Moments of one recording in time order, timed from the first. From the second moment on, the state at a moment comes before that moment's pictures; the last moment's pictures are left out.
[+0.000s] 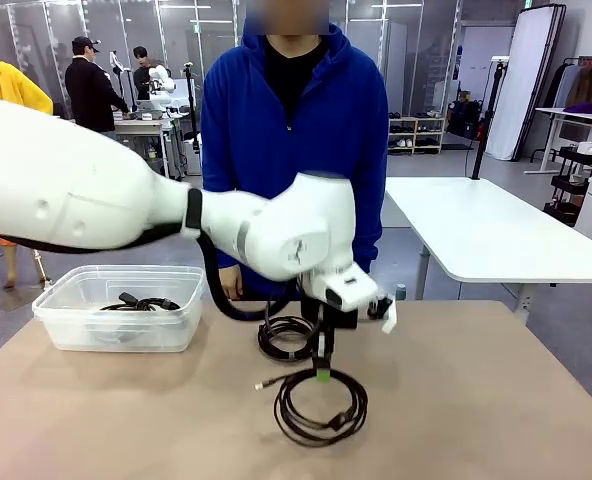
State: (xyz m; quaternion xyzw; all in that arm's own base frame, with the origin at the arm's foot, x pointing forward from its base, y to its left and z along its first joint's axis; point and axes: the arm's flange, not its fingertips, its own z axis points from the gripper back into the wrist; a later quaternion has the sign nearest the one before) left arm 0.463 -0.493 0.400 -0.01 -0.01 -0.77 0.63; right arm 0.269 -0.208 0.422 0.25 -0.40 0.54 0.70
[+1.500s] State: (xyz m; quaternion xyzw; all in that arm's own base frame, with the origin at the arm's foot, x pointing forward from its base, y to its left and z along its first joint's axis) left arm 0.512 -0.365 0.528 0.01 -0.02 -0.82 0.58; right arm 0.269 -0.208 0.422 0.25 -0.40 0.54 0.70
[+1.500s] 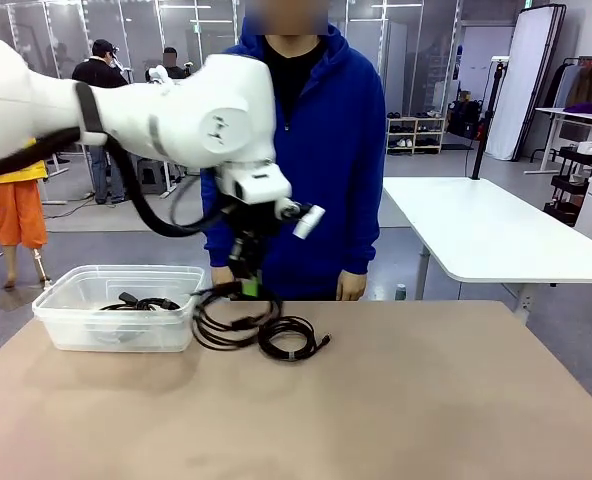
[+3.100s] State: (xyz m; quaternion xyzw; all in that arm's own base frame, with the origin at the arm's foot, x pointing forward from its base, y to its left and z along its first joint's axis) left arm 0.567 -0.154 0.534 0.01 -0.03 -0.75 0.66; right arm 0.269 -0.208 0.422 0.25 -0.40 0.54 0.70
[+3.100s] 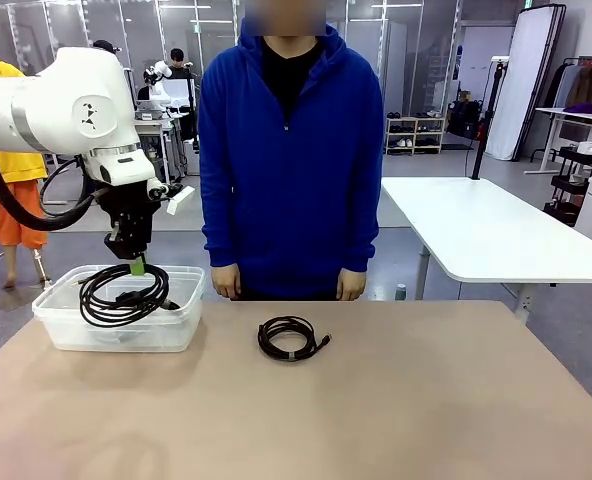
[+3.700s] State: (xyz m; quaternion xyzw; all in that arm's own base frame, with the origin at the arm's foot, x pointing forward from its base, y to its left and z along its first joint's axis) left arm 0.652 -0.054 0.506 0.01 -0.03 -0.68 0.73; right arm 0.268 -0.208 0.422 0.25 -0.40 0.54 0.70
